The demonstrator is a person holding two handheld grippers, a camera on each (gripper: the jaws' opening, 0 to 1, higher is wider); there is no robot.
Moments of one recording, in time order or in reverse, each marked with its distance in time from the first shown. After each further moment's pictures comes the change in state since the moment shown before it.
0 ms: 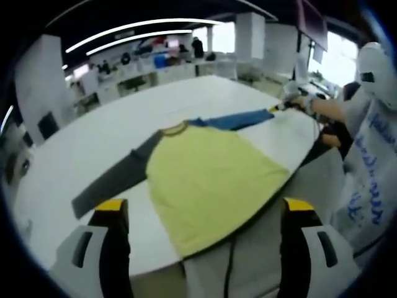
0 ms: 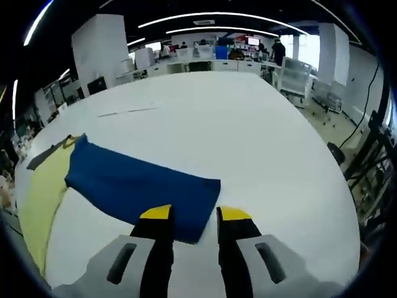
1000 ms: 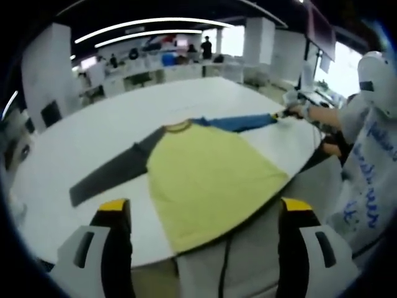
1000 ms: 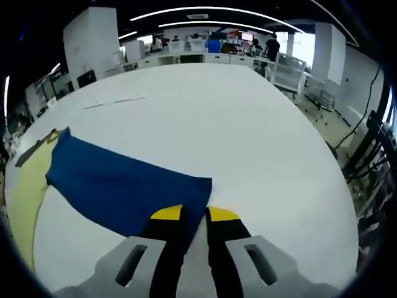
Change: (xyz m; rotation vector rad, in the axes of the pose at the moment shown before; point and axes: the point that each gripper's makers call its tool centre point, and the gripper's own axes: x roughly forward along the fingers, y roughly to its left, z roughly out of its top) left arm -0.005 0.000 -0.009 -0.074 -0.015 0.006; right arm 0.021 -0.005 -0.009 -0.065 0.048 -0.075
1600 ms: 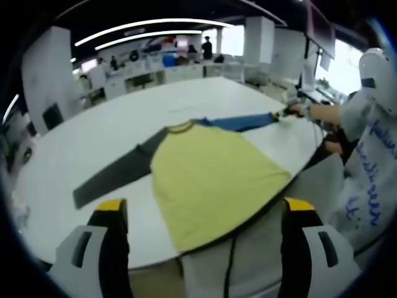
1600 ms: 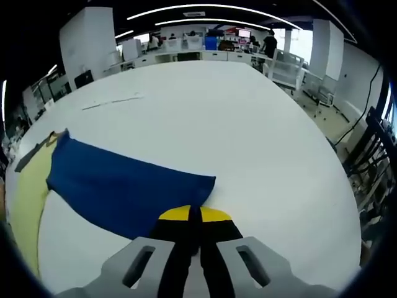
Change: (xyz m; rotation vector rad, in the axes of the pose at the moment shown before) left arm -0.006 0.006 0.001 0.022 -0.004 0.019; right arm 0.000 0.009 -0.002 0.076 0.016 -0.001
